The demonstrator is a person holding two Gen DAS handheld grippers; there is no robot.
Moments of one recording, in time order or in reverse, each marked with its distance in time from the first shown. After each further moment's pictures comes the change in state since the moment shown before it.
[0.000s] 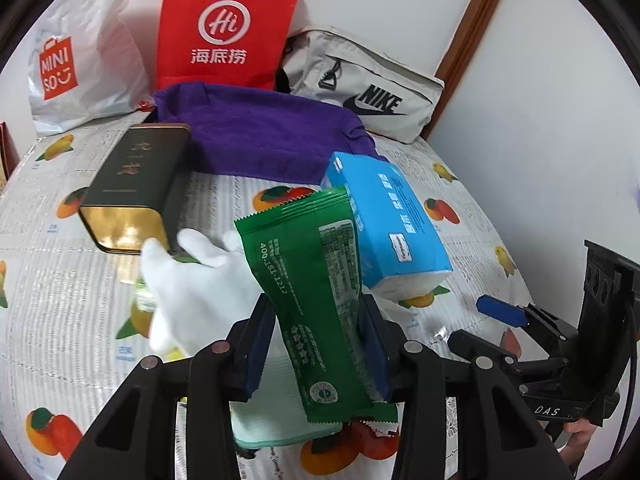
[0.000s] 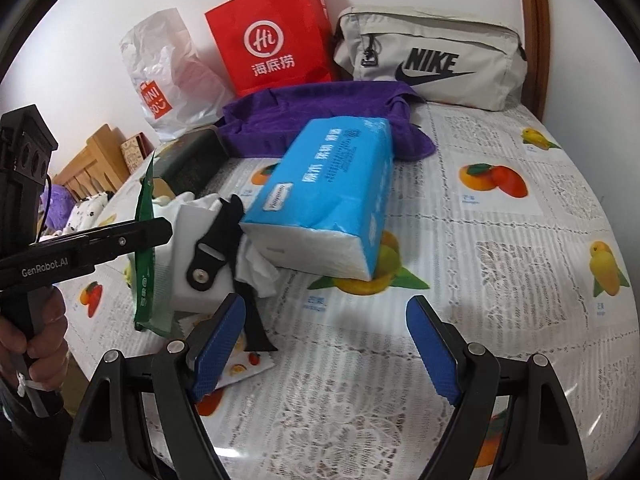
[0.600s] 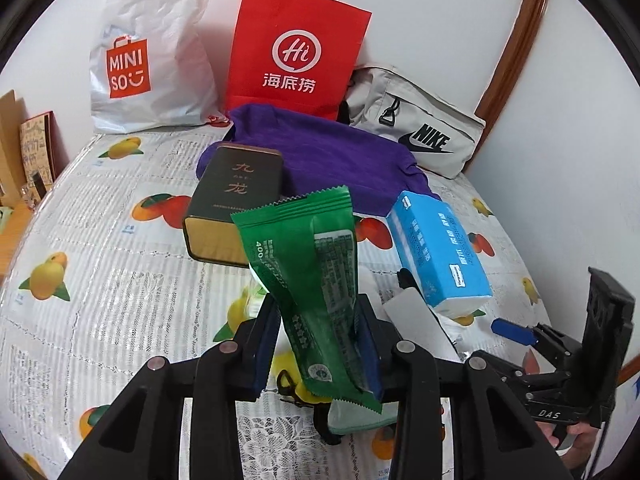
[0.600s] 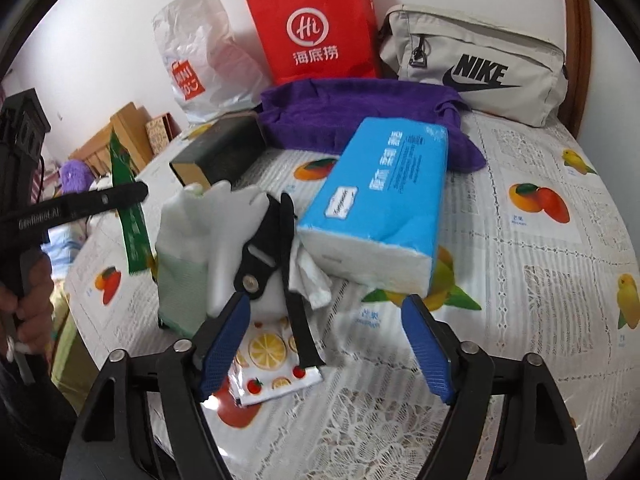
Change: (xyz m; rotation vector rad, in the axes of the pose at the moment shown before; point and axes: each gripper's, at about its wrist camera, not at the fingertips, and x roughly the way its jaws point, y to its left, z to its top) left arm -0.041 0.055 0.001 -0.083 -0.076 0.098; right arm 0.014 0.025 0.003 -0.092 0.047 0.046
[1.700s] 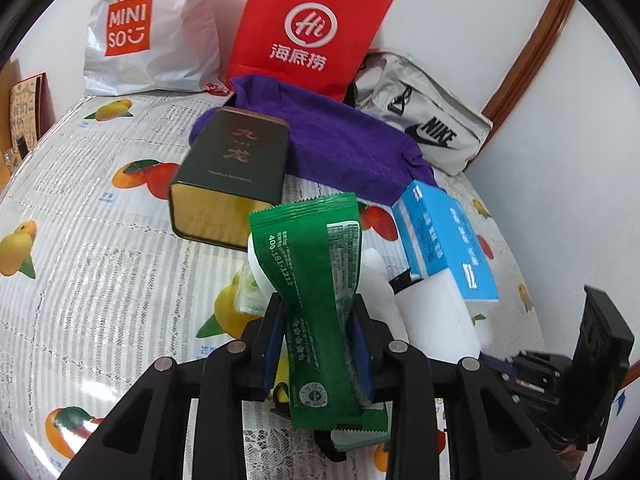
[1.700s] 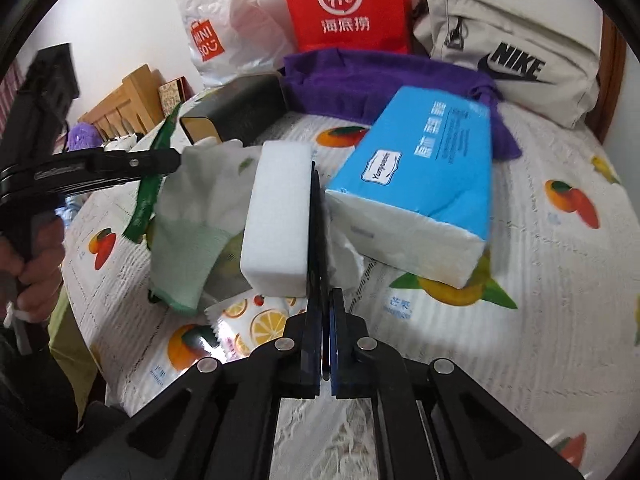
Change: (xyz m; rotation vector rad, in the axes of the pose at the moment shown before) left arm 0.029 0.019 -0.003 -0.080 0.037 -0.069; right arm 0.018 0.016 -0.005 -0.090 0.066 0.022
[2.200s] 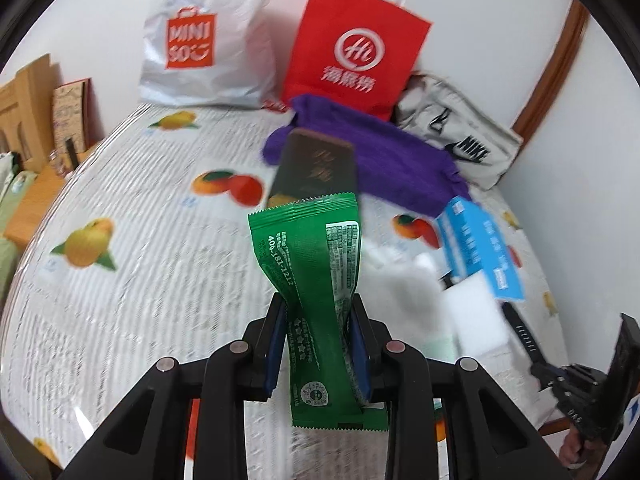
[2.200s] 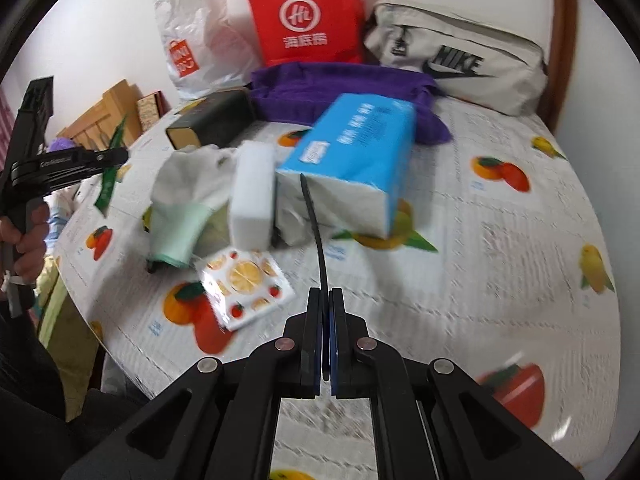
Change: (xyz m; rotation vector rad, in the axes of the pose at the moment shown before) left arm -0.040 0.036 -0.006 -0.028 -0.019 0.147; right arm -0.051 -0.024 -0.037 0.074 -0.023 -0.105
